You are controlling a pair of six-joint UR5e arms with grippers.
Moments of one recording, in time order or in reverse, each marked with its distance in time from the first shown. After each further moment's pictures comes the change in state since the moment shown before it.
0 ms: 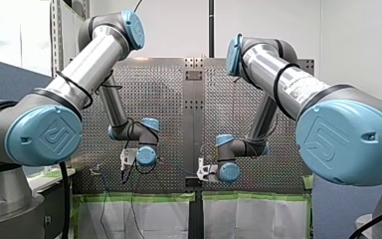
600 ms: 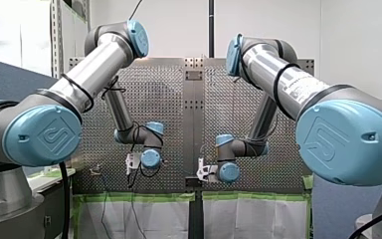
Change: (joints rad) left arm -0.014 -0.086 0.114 -0.061 0.010 -0.077; right arm 0.001 0.001 0.000 0.002 -0.002 0.000
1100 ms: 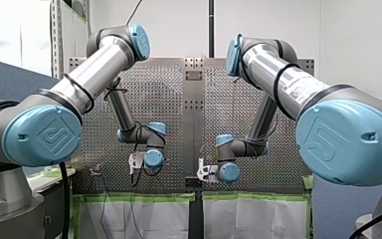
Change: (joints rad) left arm -0.004 -0.013 0.045 -0.009 -0.005 -0.015; right arm -0.001 0.000 0.000 0.000 0.001 -0.004
